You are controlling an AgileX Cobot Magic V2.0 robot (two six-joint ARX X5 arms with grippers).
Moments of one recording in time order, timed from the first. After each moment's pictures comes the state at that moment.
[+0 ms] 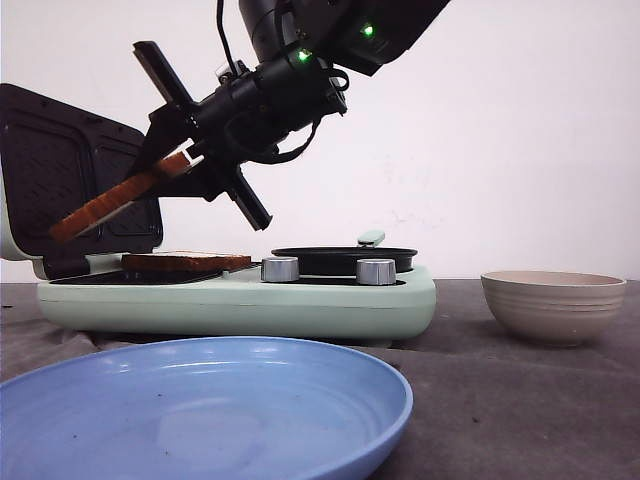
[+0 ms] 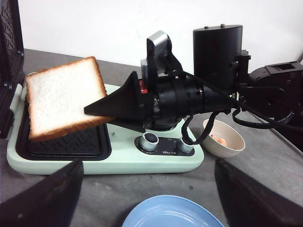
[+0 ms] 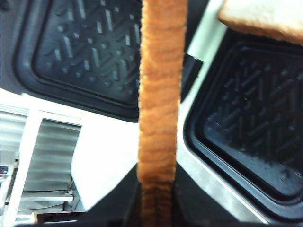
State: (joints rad) left arm -0.43 0.16 0.50 -0.47 0.13 -0.33; right arm 0.76 2.02 1.46 0.14 -0.45 0.94
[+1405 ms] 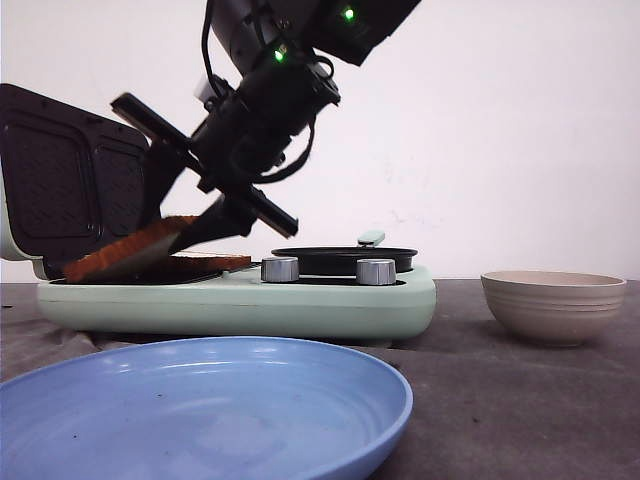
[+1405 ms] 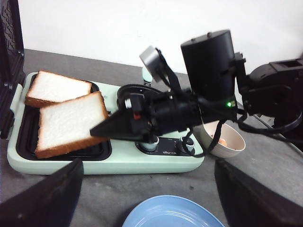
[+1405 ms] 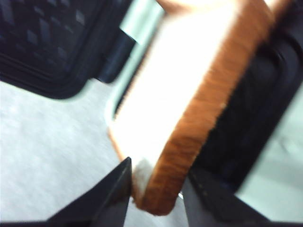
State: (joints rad) left arm -0.43 0.16 0.50 -0.47 0.13 -0.33; right arm 0.81 2.02 1.51 -0.10 -0.23 0.69
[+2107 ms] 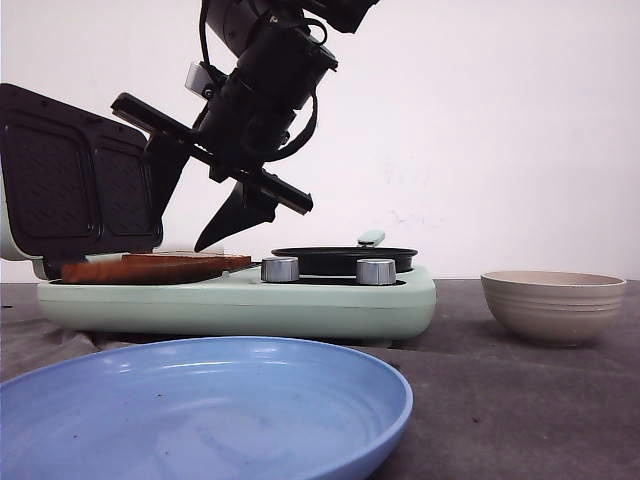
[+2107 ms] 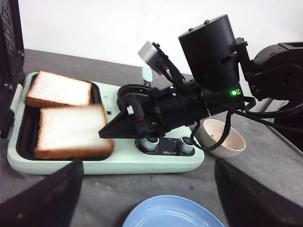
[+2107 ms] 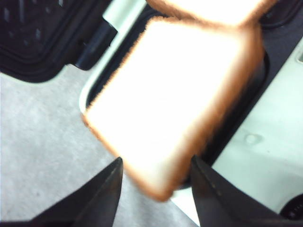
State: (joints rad) left arm -0.43 0.16 0.50 -0.47 0.13 -0.33; right arm 0.81 2.02 1.59 -0.32 -0.16 0.56
